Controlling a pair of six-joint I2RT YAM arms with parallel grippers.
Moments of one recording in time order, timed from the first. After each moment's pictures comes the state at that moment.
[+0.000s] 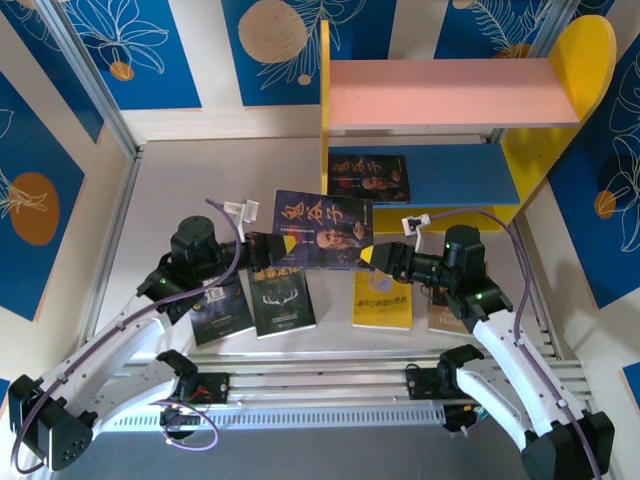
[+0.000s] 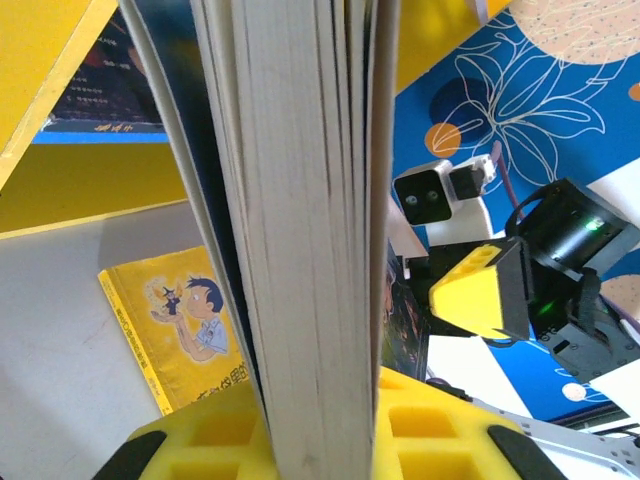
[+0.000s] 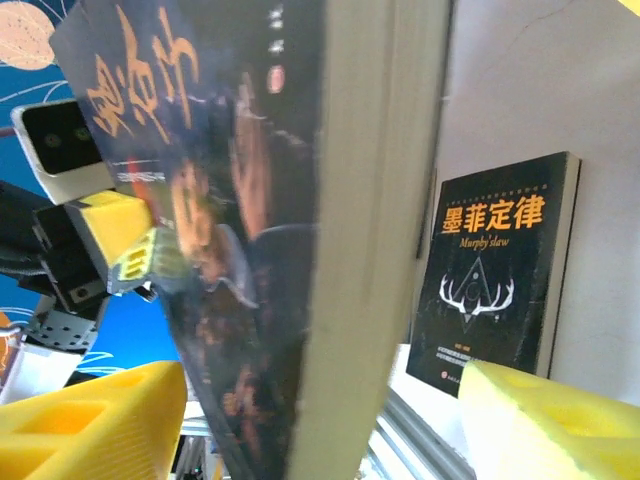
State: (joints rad) left arm -0.59 0.90 0.74 -0.03 0.53 -0.74; right arm 0.30 0.74 0.57 -0.17 -0.85 0.89
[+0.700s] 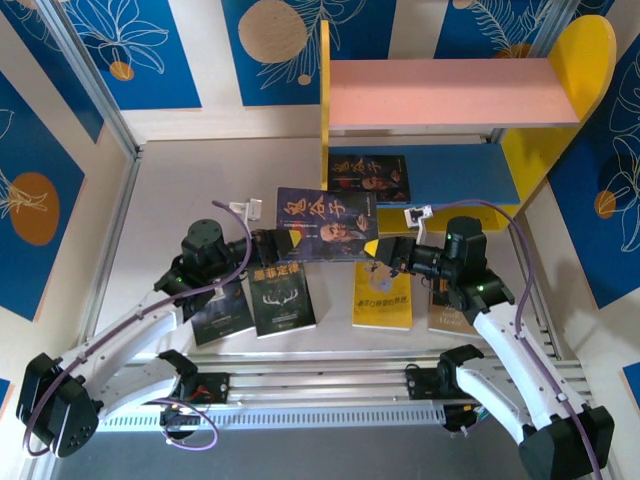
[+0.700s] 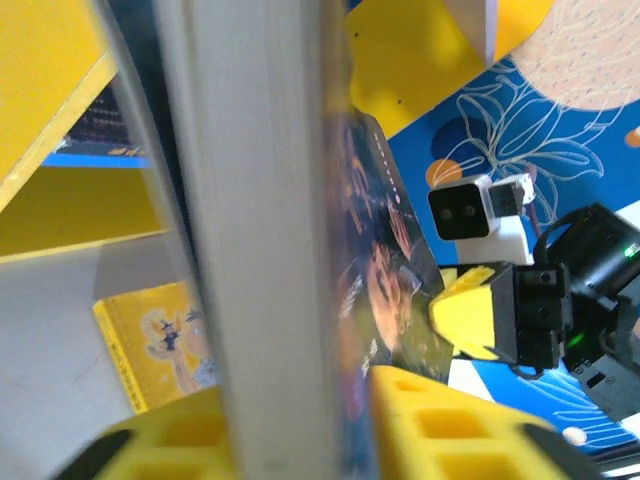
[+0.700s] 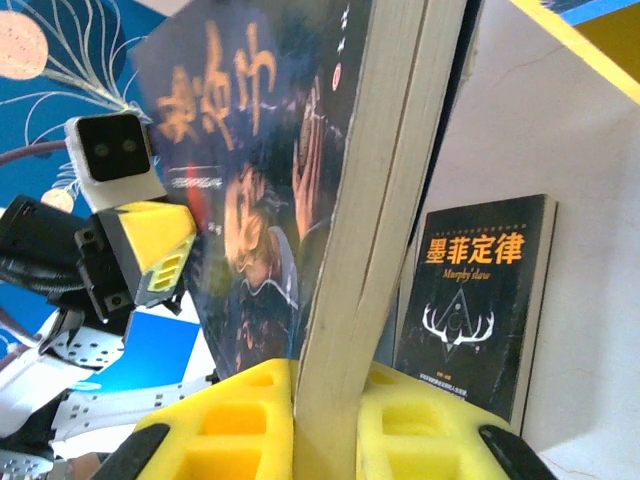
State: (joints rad) left arm -0.60 0.99 0.65 0.22 0.50 -0.83; right arm 0.27 0.78 0.65 -0.21 -0.83 0.81
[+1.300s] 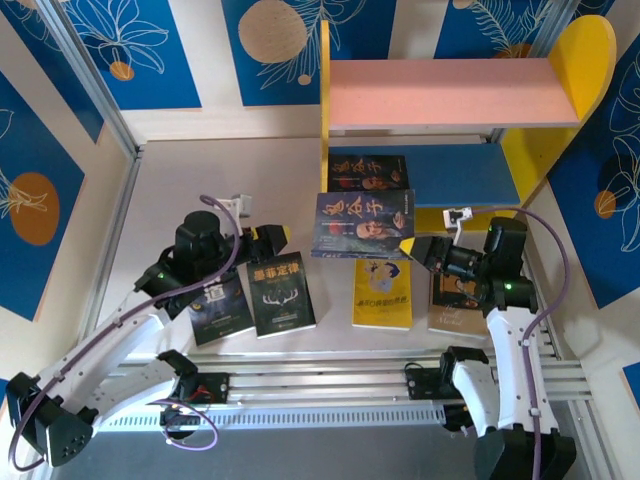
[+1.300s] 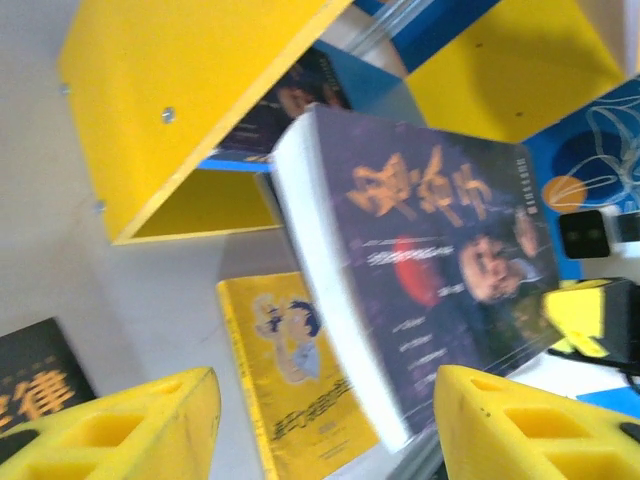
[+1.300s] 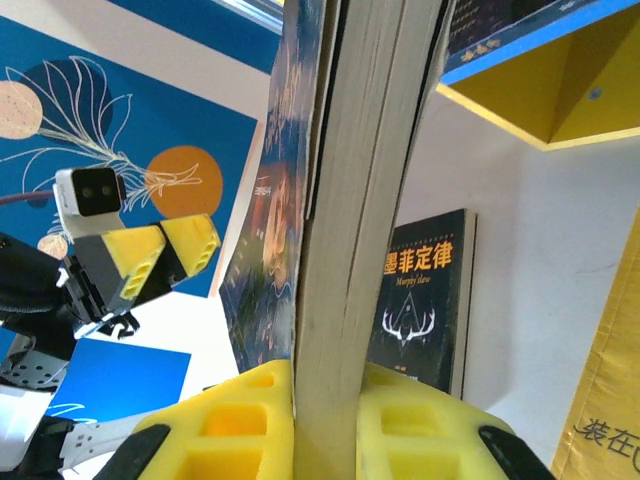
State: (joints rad) left arm -0.61 0.92 0.83 -0.26 0.26 -0.72; right arm -0.15 0.75 0.73 -0.56 -1.11 0.56
